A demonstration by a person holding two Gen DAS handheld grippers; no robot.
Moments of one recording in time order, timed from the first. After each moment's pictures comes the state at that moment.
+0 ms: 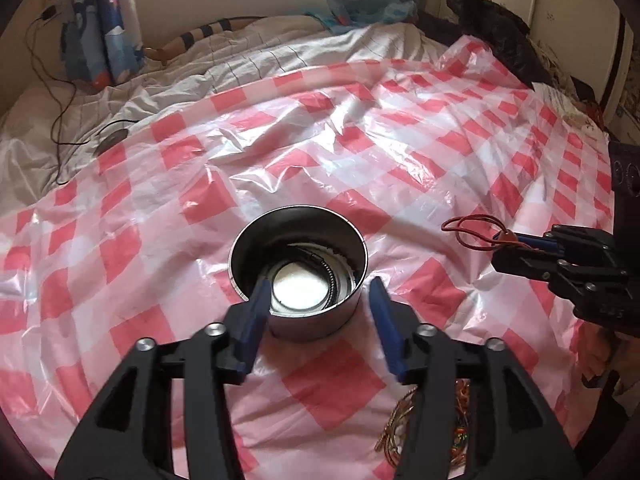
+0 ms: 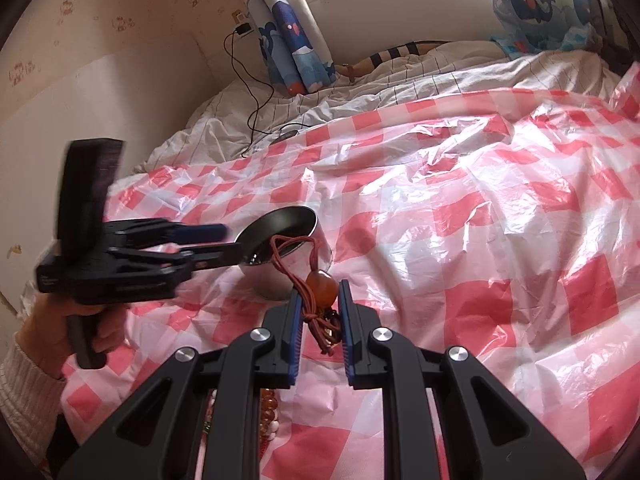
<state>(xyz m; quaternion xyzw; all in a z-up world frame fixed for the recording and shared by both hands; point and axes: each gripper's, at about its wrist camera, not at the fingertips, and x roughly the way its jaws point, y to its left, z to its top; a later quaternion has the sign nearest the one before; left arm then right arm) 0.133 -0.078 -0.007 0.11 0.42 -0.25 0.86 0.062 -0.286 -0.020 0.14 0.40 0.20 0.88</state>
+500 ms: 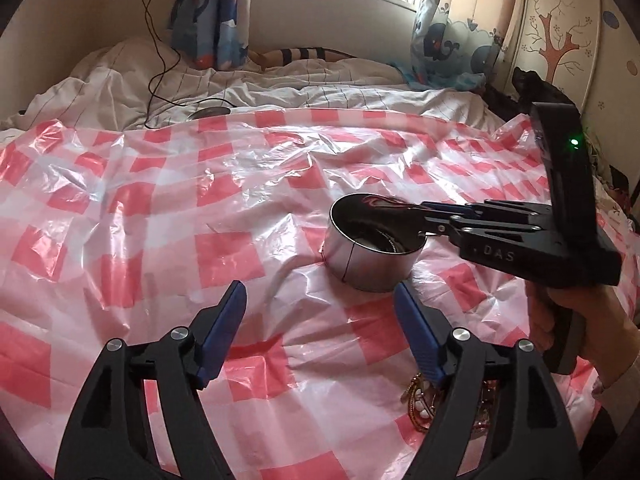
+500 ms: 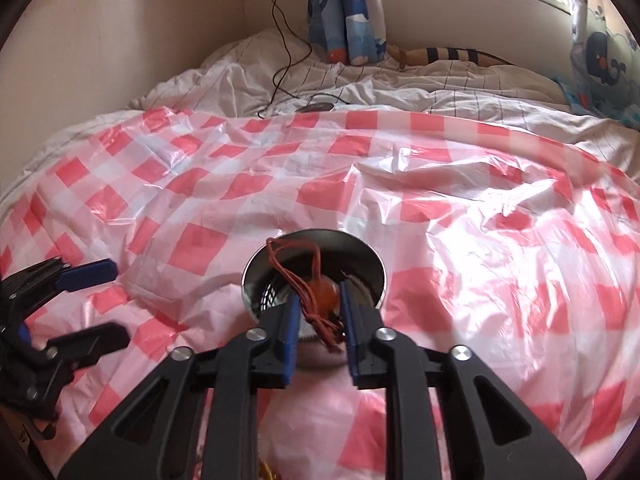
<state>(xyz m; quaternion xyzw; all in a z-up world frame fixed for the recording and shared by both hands) 0.079 0.003 -0.008 -0.01 0.38 -0.15 0.91 0.147 -0.185 -0.030 0.01 0.44 0.22 0.87</state>
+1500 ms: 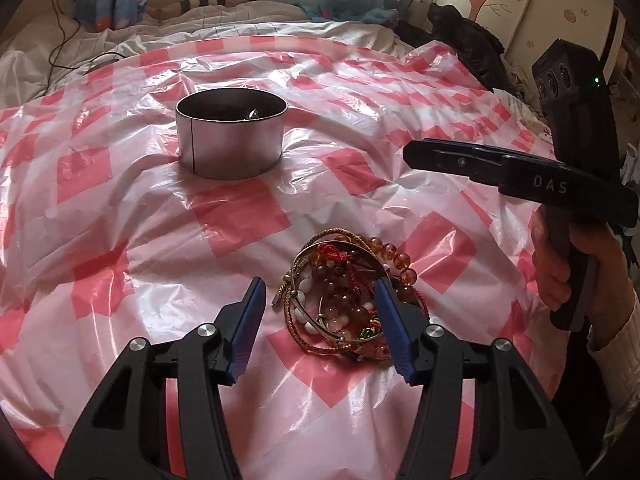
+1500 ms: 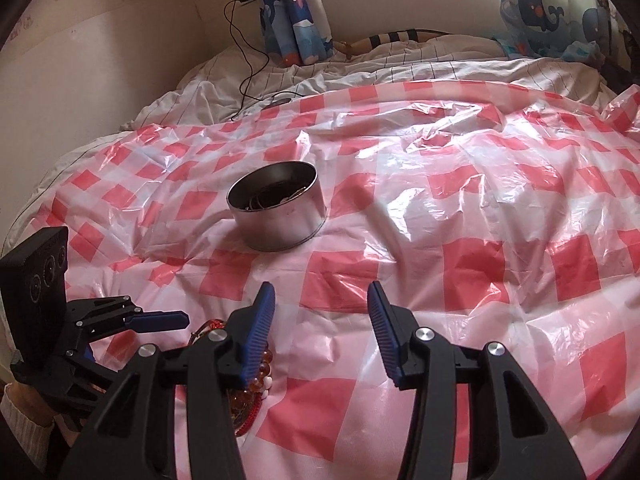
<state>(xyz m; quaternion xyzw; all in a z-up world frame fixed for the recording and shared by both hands) 0.028 -0.058 -0.069 0.02 0.44 -0.31 0.84 0.038 -0.266 -0.028 0.09 0.44 0.17 0.88</state>
